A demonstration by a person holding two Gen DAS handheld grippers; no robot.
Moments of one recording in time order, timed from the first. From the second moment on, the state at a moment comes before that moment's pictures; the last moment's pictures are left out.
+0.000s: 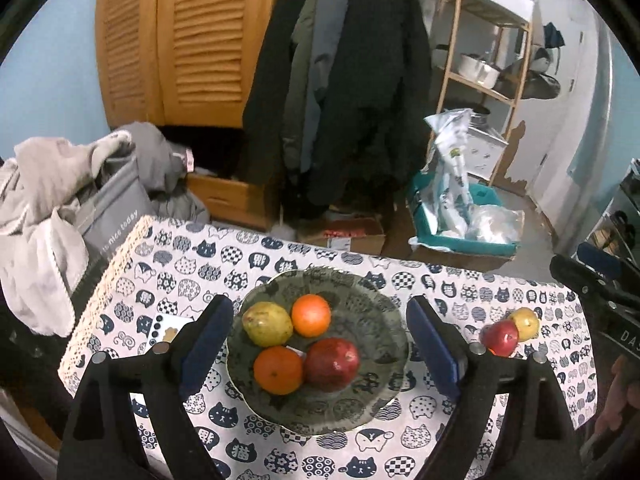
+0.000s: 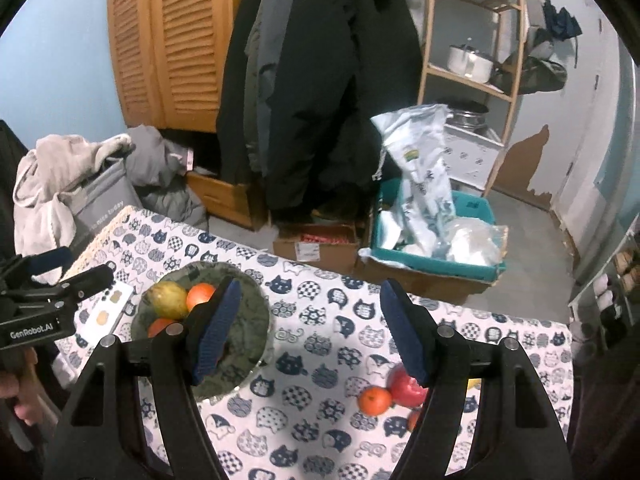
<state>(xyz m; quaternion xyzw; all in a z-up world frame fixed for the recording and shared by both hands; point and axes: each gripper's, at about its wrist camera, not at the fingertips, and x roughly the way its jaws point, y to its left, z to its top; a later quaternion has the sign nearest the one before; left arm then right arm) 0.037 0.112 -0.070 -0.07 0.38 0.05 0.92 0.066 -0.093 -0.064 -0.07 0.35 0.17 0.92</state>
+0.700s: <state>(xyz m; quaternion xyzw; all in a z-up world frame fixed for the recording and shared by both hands) 0.018 0.038 -0.028 -0.02 0.33 0.01 0.94 0.011 -0.197 -0.033 -0.04 0.30 0.12 0.94</state>
